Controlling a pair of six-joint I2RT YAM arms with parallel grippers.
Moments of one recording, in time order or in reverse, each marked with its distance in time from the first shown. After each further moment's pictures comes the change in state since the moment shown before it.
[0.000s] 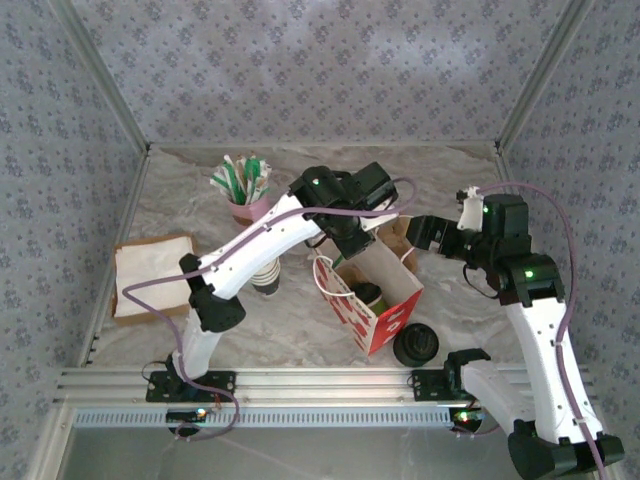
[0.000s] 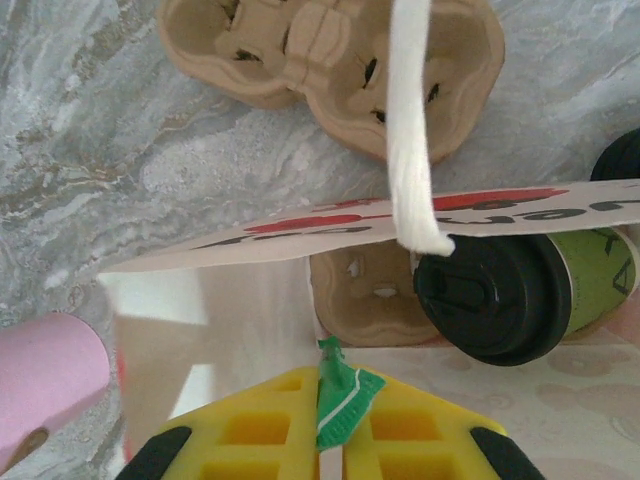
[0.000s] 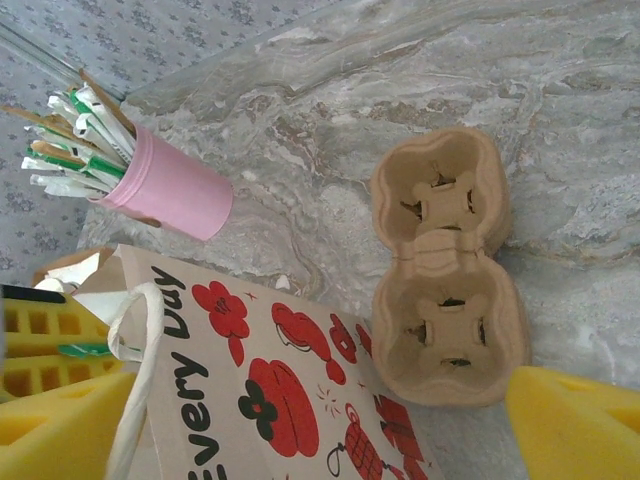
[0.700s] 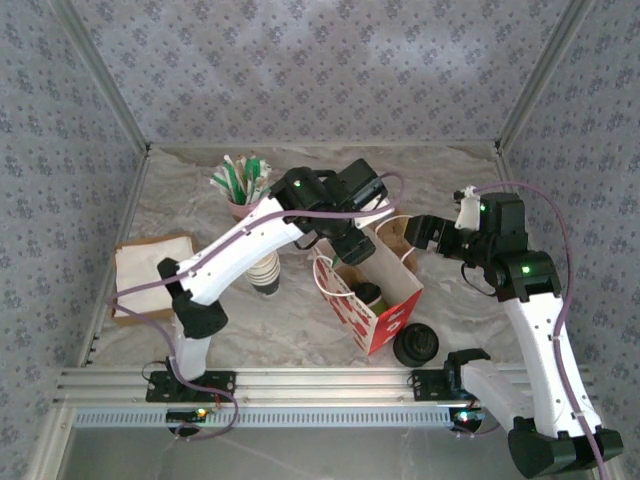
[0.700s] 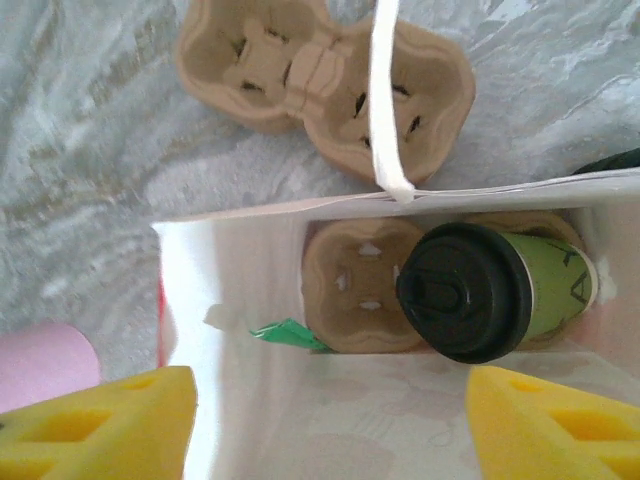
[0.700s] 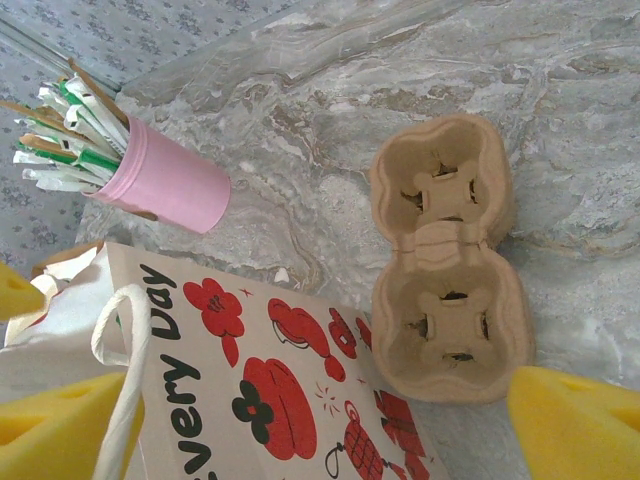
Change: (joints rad) left arm -0.001 -0.130 -0.099 0.090 0.025 -0.028; right arm 0.000 0.019 -0.005 0.003 -0.008 0.003
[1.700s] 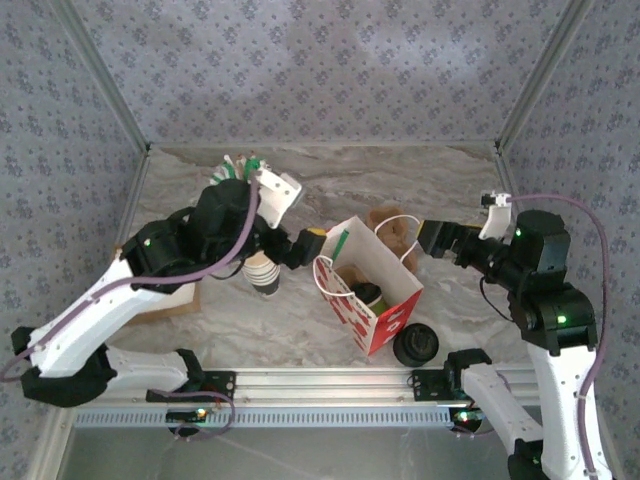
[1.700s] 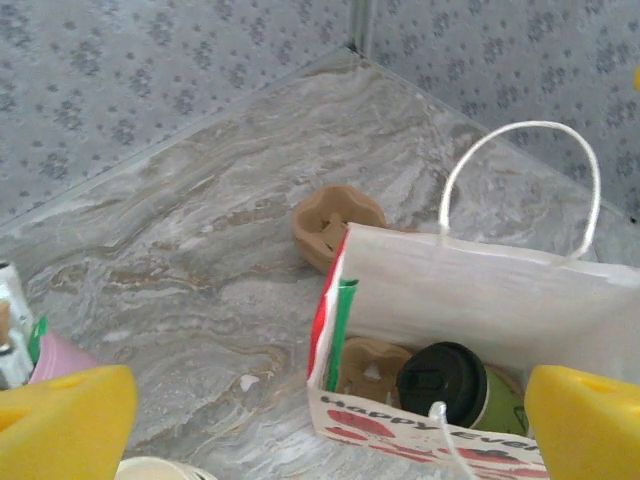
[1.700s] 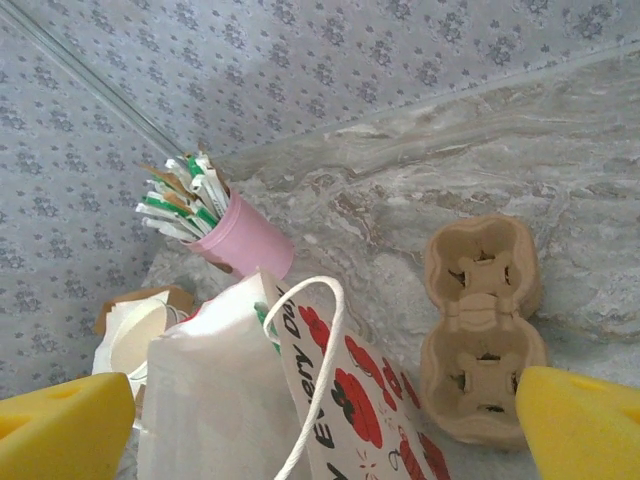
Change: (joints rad) left arm 0.032 -0.768 -0.736 0.550 -0.101 -0.206; right arm 0.000 -0.150 0.134 -0.032 -0.008 0.009
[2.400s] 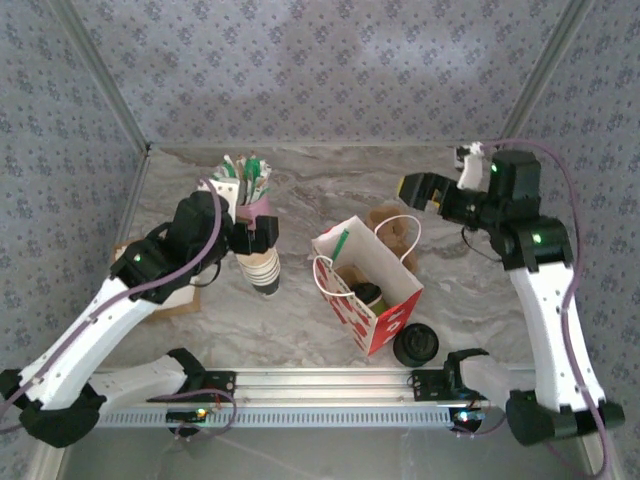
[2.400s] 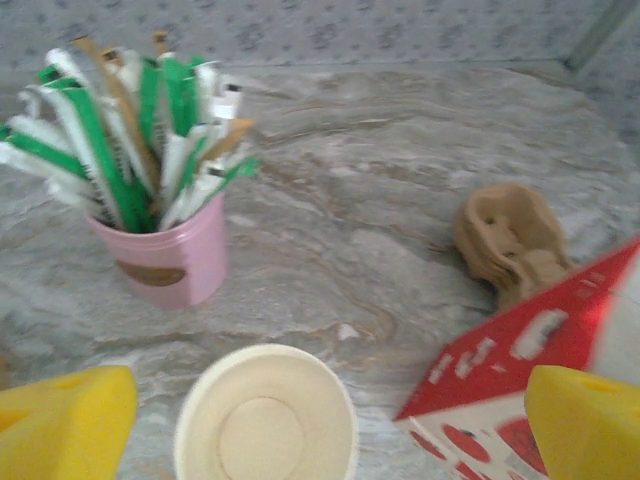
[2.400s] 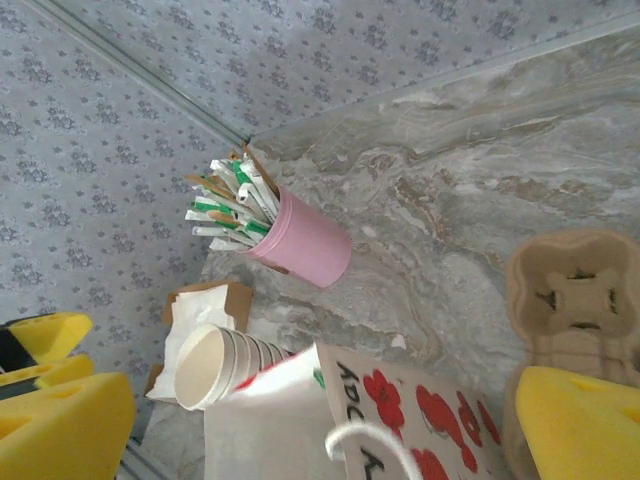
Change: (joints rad) left arm 0.315 -0.150 -0.322 0.068 -0.058 -0.257; right arm 0.016 0.367 0.188 0.085 -0.160 0.070
